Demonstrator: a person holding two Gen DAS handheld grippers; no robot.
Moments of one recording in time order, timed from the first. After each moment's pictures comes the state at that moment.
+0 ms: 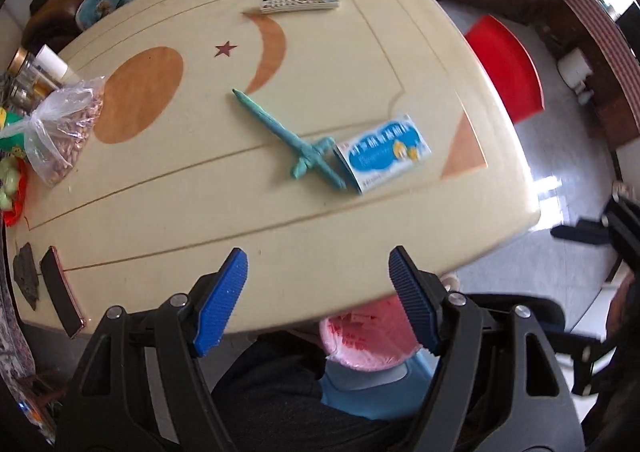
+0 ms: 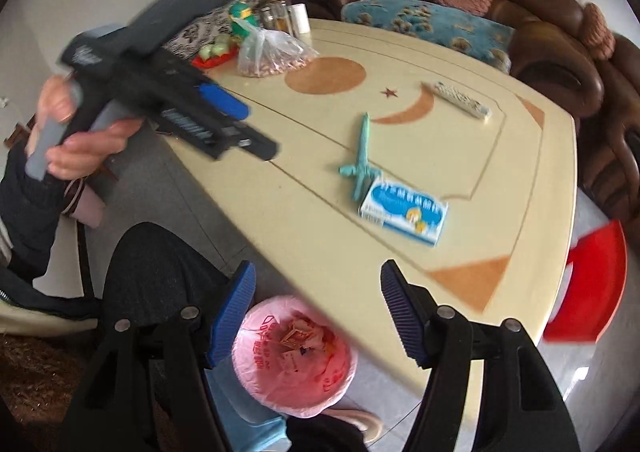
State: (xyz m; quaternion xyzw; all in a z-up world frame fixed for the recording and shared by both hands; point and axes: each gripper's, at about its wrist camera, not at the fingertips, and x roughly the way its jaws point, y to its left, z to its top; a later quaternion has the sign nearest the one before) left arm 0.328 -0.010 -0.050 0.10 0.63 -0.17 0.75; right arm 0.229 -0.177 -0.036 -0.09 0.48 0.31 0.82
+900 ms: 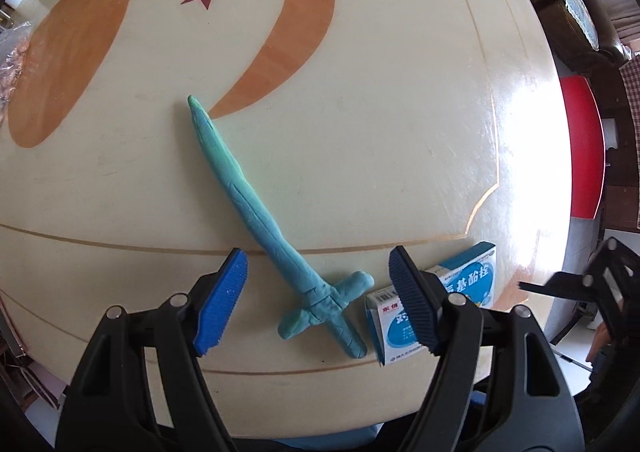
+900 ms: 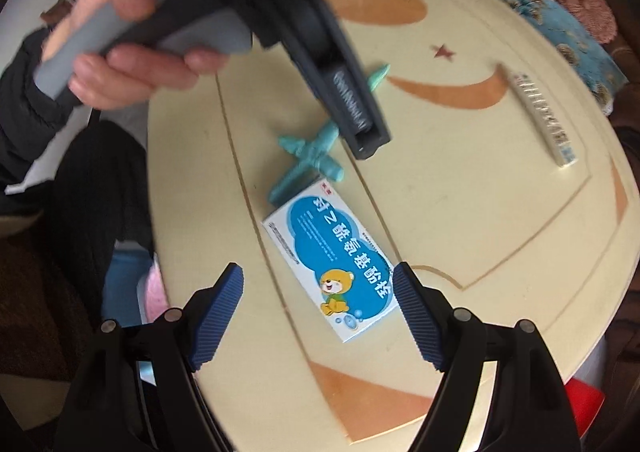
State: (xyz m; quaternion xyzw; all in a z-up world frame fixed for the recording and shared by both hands) left arm 0.471 -0.040 -0.193 -0.01 0.72 -0.12 0.68; right arm 0.389 -0.160 -0.160 -0.27 0.55 0.42 0.67
